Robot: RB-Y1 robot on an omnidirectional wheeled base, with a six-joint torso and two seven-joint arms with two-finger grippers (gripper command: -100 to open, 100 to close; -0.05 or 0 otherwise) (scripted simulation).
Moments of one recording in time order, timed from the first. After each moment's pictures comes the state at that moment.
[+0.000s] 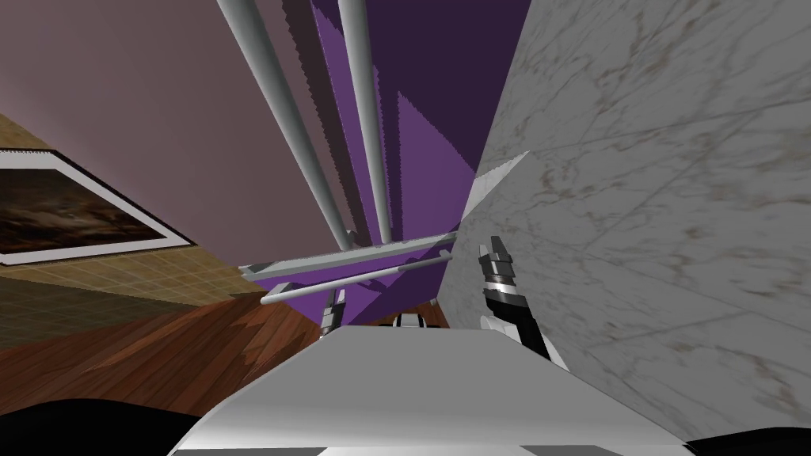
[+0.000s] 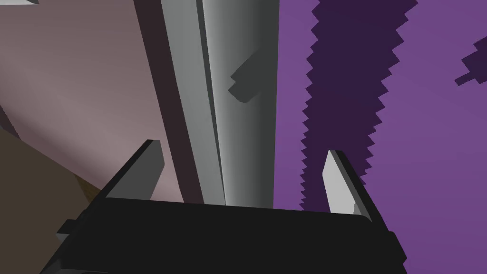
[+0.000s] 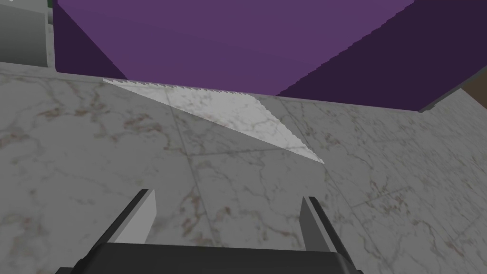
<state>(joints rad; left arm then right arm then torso) 0.36 0.11 0.10 -1.06 0.12 -1.32 0.01 0.54 0.01 -0.06 -2.28 0.03 -0.39 0.08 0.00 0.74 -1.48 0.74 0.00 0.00</state>
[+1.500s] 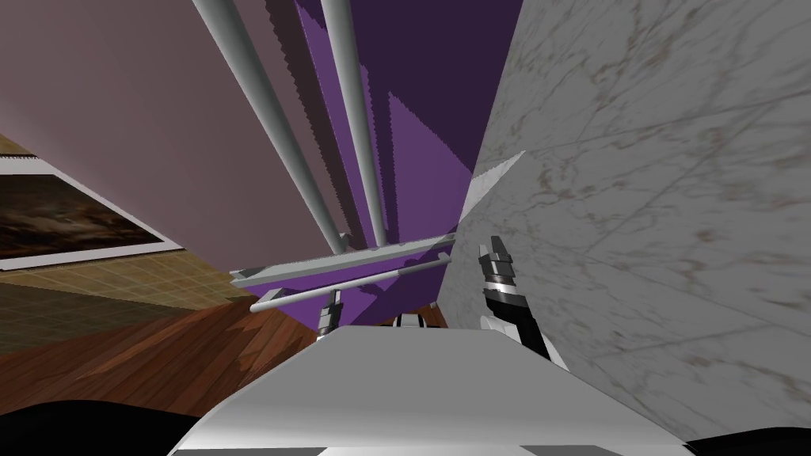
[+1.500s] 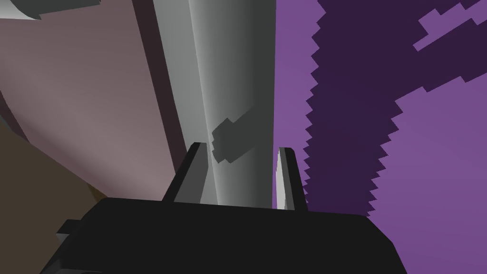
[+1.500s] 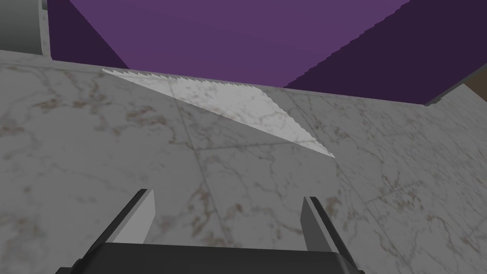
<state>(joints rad) 0.34 0.14 0.12 -1.02 0.13 -1.35 0.02 0.54 0.00 -0.06 -2.28 0.03 -0.39 0.08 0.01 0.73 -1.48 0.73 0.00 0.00</state>
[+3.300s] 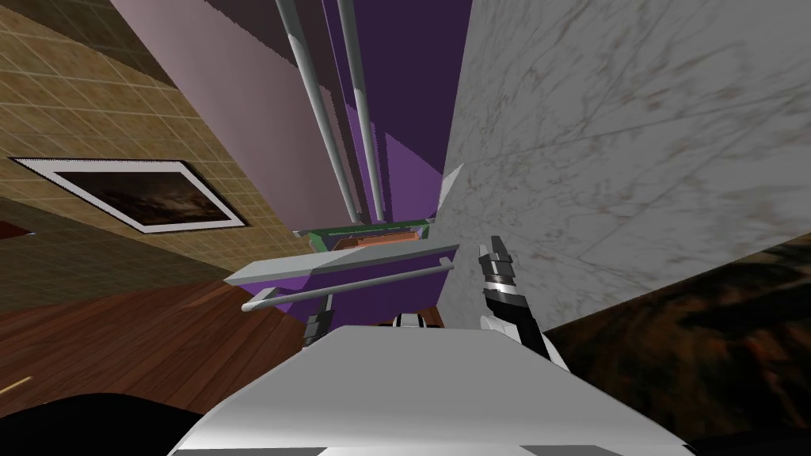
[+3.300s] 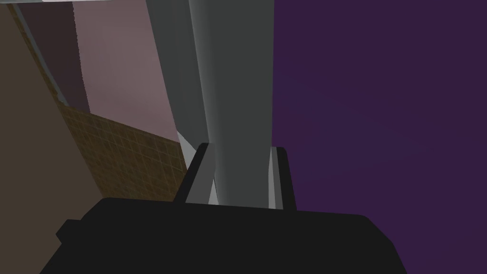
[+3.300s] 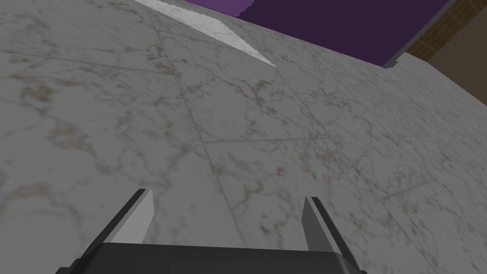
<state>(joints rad) 0.45 0.20 0.10 -1.13 0.14 -1.30 0.10 0.54 0.01 -0.06 -2.28 0.03 -0.39 0.08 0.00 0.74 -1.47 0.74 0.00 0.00</state>
